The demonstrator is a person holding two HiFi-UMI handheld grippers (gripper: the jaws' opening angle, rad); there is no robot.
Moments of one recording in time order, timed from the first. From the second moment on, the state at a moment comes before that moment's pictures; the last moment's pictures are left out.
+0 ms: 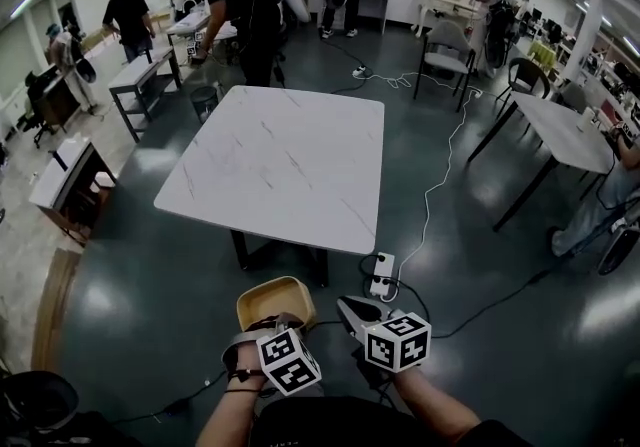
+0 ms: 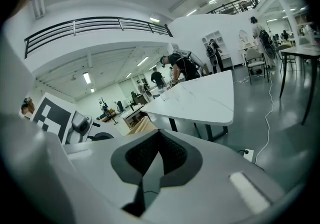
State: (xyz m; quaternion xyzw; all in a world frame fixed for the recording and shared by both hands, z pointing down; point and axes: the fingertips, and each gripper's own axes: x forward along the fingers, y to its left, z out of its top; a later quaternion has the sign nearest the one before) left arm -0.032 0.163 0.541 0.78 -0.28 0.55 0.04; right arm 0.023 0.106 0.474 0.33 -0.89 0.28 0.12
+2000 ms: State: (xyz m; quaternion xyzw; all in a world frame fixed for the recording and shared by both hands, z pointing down) left arm -0.037 -0.059 0.548 0.77 -0.27 0.58 0.06; right arm 0.013 -0.120 0.476 0.31 -0.90 0.28 0.13
